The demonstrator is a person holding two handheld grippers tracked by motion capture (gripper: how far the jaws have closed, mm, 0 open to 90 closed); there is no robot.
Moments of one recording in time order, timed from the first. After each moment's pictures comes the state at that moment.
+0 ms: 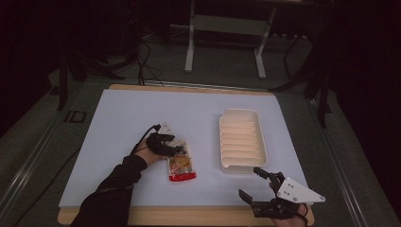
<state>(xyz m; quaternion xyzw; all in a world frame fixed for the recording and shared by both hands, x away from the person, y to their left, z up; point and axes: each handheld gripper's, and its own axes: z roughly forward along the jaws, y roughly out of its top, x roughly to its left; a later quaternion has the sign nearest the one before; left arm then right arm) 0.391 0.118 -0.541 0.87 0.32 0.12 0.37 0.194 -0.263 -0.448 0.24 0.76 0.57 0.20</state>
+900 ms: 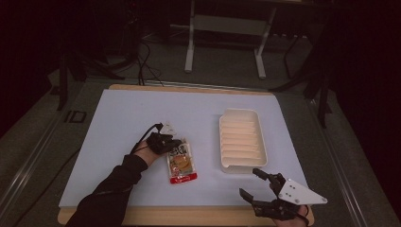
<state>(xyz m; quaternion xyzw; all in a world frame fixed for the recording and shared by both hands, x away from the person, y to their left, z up) 0.373 0.111 -0.507 0.88 0.29 0.13 0.37 0.191 -0.265 -0.446 0.24 0.76 0.57 0.20</state>
